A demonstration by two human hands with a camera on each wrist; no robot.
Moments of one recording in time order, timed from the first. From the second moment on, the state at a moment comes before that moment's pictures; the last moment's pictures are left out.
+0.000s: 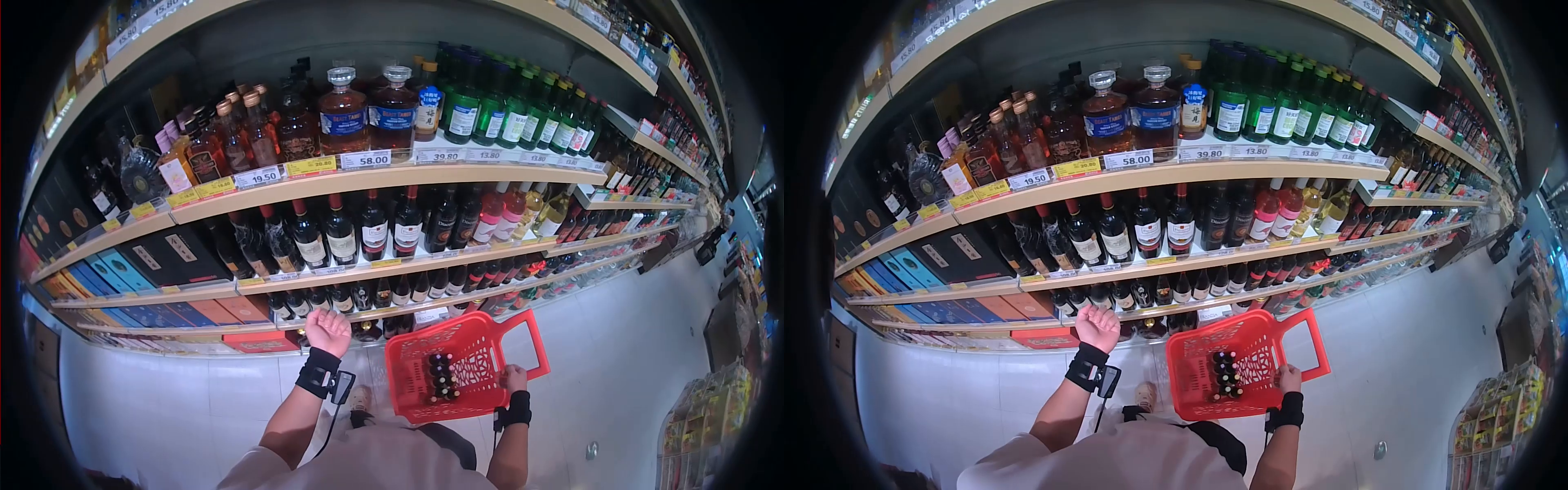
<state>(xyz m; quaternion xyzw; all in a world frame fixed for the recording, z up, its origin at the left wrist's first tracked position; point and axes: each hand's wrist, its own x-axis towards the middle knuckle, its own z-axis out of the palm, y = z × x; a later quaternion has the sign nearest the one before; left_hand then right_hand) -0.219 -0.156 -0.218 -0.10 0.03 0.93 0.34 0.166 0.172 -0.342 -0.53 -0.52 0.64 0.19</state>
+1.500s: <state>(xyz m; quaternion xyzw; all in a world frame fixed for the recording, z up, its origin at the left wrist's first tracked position) -0.329 -0.196 -0.225 -0.12 -0.04 0.85 0.51 -0.313 0.135 0.083 -0.12 -0.86 0.28 0.41</state>
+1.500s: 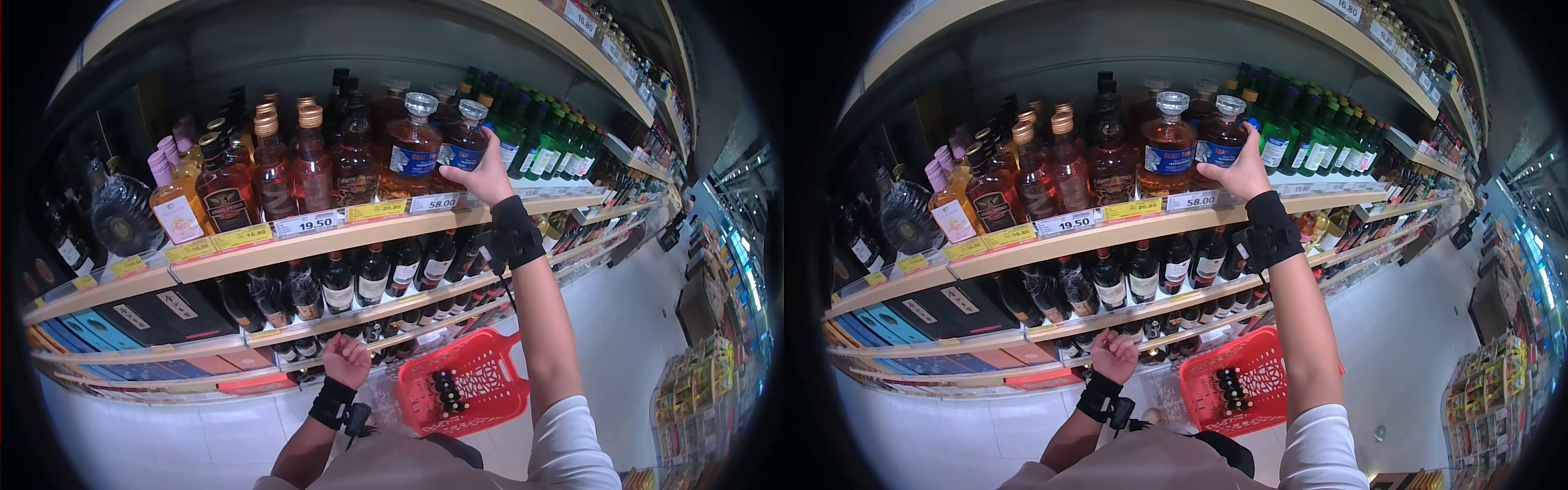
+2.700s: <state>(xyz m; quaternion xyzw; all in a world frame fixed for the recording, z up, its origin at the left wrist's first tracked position) -0.327 -0.212 -0.228 -0.05 -0.02 0.85 0.52 -0.312 0.123 0.078 -0.15 -0.82 0.26 0.49</state>
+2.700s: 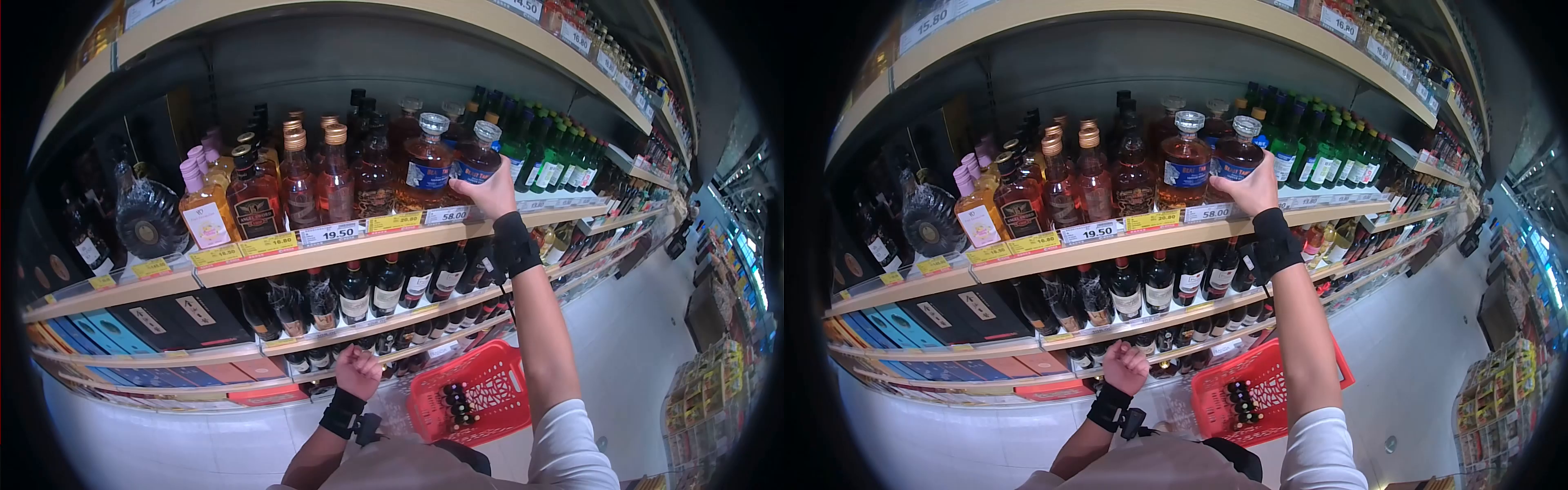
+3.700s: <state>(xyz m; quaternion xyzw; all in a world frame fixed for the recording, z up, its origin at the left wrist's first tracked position) -0.271 -0.108 -0.153 0.12 0.12 0.76 0.63 -0.100 0.050 -0.002 -0.19 -0.60 0.60 0.50</state>
